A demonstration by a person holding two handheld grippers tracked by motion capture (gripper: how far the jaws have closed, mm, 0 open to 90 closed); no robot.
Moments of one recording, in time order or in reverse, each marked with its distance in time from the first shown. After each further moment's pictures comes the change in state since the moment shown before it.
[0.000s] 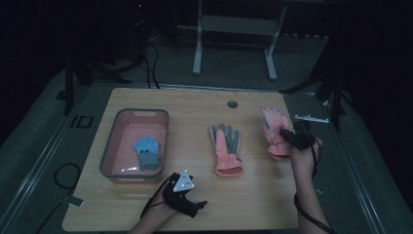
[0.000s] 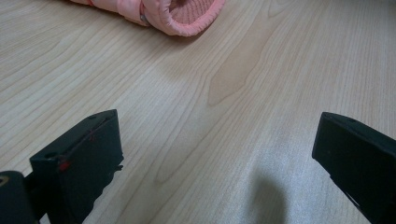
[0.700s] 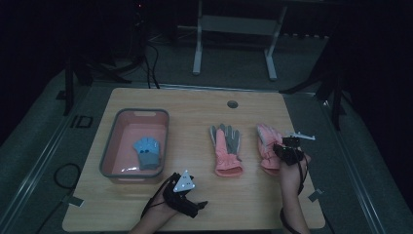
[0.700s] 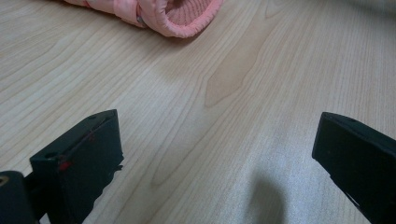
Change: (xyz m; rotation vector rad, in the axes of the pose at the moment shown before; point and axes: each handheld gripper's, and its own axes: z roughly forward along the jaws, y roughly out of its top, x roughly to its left) left arm -0.001 0.001 0.000 0.003 -0.003 0.006; right arm 0.013 -0.054 0.030 0.071 -0.083 0.074
